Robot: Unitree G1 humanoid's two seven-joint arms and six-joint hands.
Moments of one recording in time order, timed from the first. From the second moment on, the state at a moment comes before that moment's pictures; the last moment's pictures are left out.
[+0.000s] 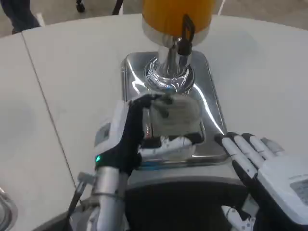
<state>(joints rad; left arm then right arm) -0.48 0.11 -0.16 0.38 0.60 -0.27 0.37 0.30 -0.34 -0.01 -0.83 -1.02 -0.06 0.36</state>
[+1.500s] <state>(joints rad) -0.69 0.10 -0.25 0.74 0.59 -0.29 0.64 0.24 -0.32 0.01 -0.83 -1.04 -0.01 0.42</state>
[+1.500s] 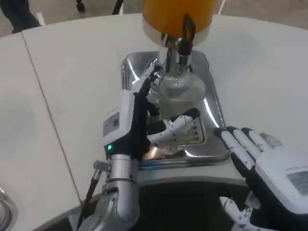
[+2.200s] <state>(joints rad) -0.55 0.21 -0.16 0.51 0.55 -0.24 0.57 0.15 -0.26 0.02 -0.82 -0.97 0.02 0.41</state>
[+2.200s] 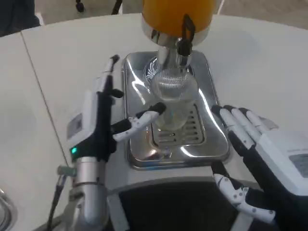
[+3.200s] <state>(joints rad) 0.13 0.46 -0.06 -0.33 0.90 -0.09 0.19 -0.30 -0.06 0.06 -0.70 -0.73 0.36 0.39</state>
